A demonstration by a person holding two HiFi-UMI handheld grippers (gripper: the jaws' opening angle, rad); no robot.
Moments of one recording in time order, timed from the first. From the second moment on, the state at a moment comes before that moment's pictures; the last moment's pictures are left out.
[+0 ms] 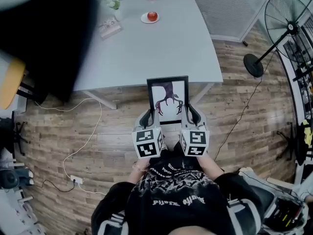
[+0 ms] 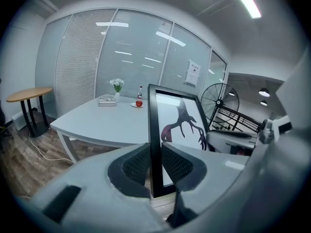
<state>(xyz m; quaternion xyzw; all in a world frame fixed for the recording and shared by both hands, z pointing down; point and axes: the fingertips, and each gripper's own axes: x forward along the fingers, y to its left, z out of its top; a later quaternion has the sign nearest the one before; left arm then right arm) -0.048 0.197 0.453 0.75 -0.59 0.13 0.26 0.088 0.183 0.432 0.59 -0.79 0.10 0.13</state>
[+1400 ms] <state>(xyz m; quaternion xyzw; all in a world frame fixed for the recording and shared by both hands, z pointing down) -0.044 -0.077 0.445 0.66 -0.69 0.13 0.25 0.085 -0.125 0.435 0.48 -0.86 0.11 0.11</state>
